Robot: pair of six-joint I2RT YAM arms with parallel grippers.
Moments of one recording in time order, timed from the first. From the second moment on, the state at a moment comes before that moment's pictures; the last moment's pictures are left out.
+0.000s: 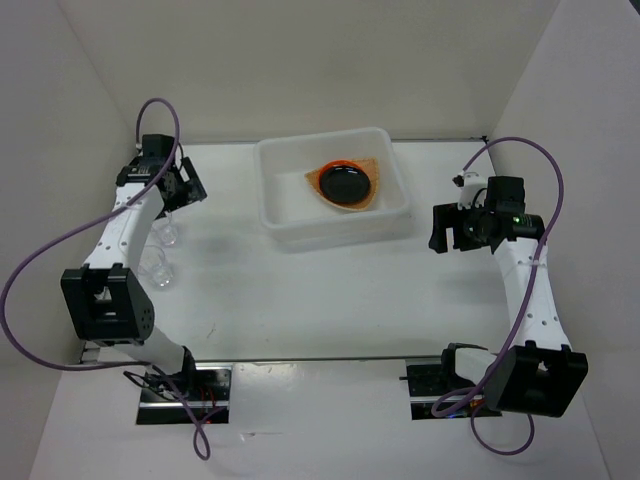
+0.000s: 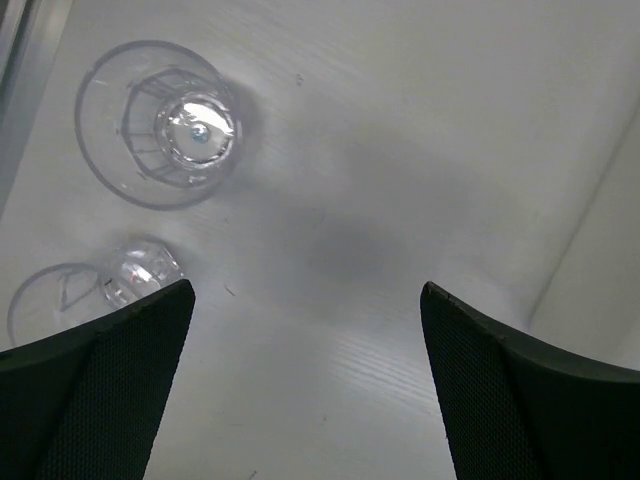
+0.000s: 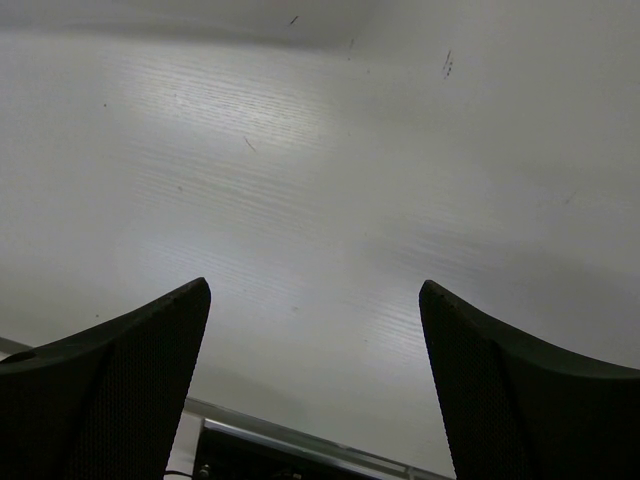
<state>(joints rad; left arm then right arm) 0.04 1.55 1.45 -0.80 -0.22 -0.42 -0.16 1.15 1.10 -0.89 -0.32 -0.22</state>
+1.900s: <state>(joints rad) -0.19 1.92 2.07 -0.54 0.37 -0.41 -0.19 1.17 1.10 -0.89 -0.33 -0.25</state>
